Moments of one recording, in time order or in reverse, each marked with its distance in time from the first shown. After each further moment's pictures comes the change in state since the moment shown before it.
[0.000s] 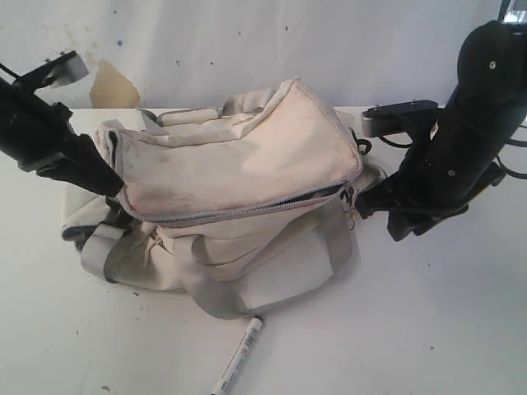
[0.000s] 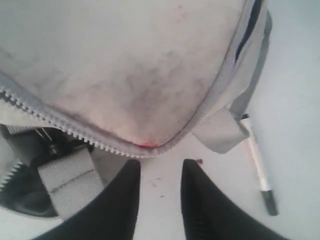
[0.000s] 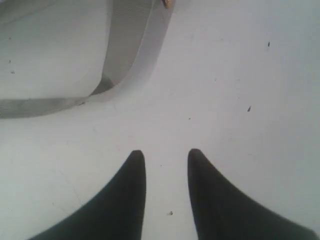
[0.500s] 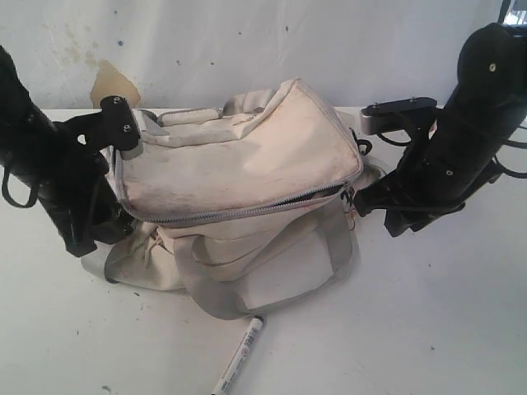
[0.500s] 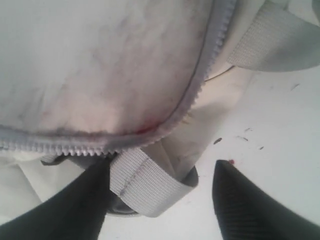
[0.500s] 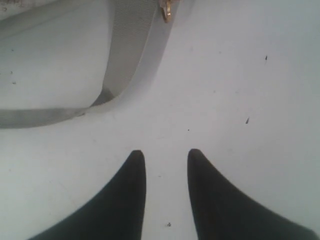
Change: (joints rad) left arm -0.253 -0.077 0.169 0.469 -0.348 0.165; right arm 0.000 -0.001 0.006 0.000 -0.037 -0.012
